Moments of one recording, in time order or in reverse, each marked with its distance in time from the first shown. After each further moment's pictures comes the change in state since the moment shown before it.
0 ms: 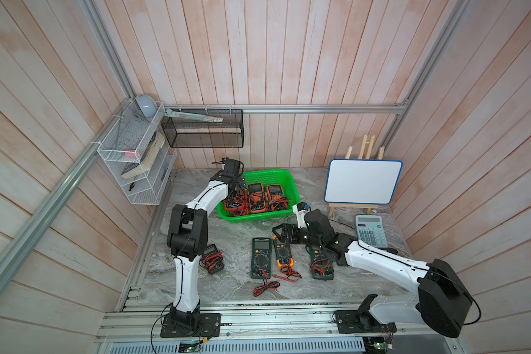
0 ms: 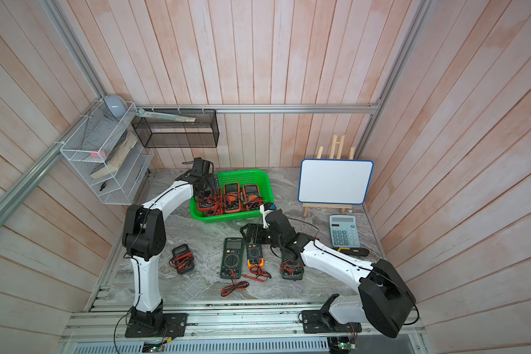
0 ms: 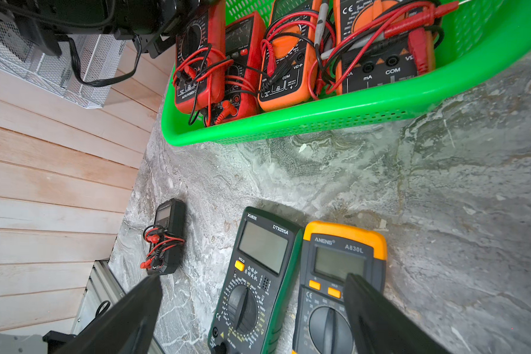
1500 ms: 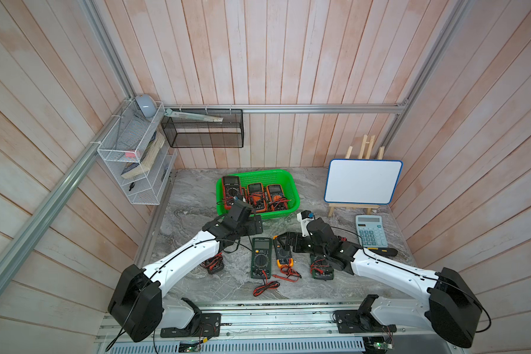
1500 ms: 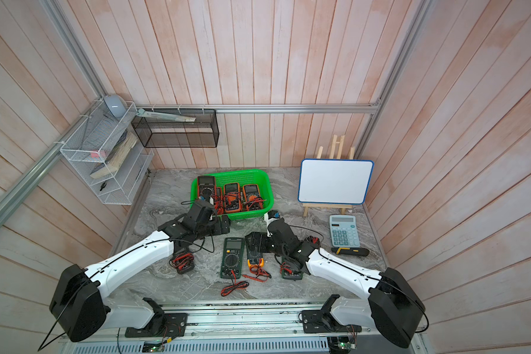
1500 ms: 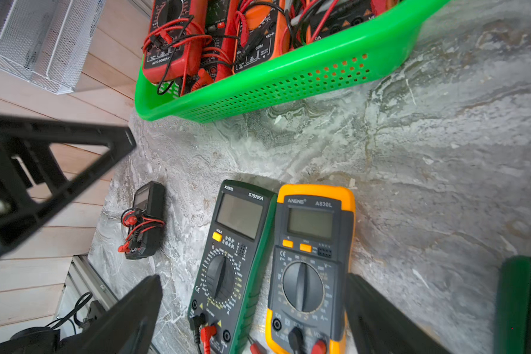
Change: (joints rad) left arm -0.406 -0.765 -0.816 0.040 0.134 -0.272; right arm 0.040 -0.108 -0.115 -0.047 0.077 0.027
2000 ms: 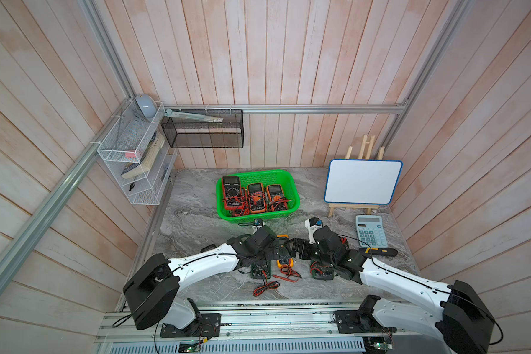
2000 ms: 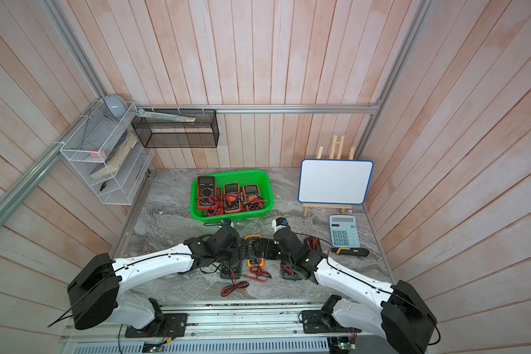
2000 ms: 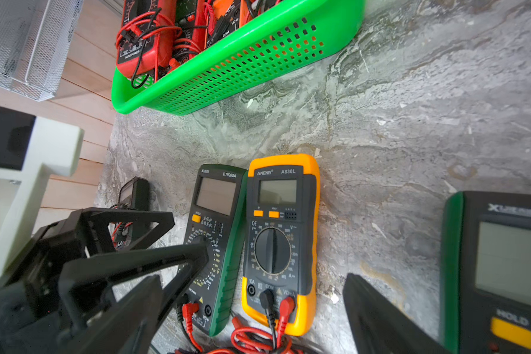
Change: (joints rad) left arm -0.254 0.121 -0.071 0.048 -0.049 -0.170; right arm 0.004 -0.105 -0.094 -0.037 0.046 0.054
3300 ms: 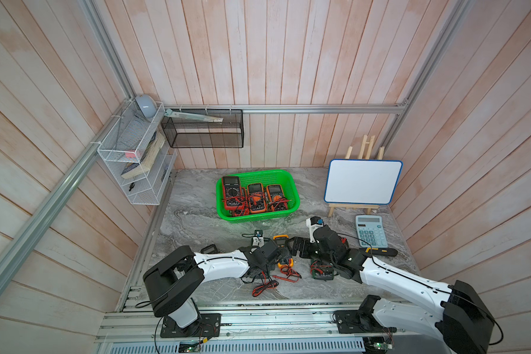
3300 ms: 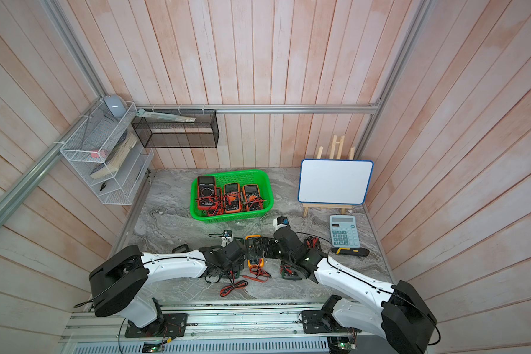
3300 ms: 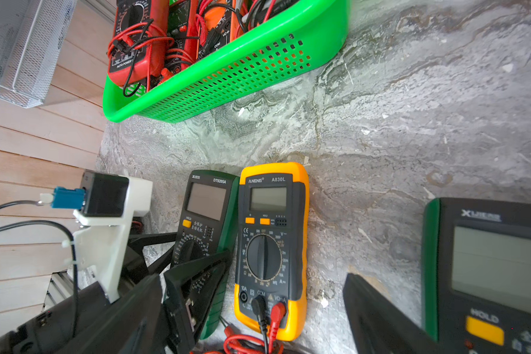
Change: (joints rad) left arm -0.065 0.129 -0.082 0.046 -0.161 -0.048; right arm -0.008 0.003 0.029 -0.021 0.031 -0.013
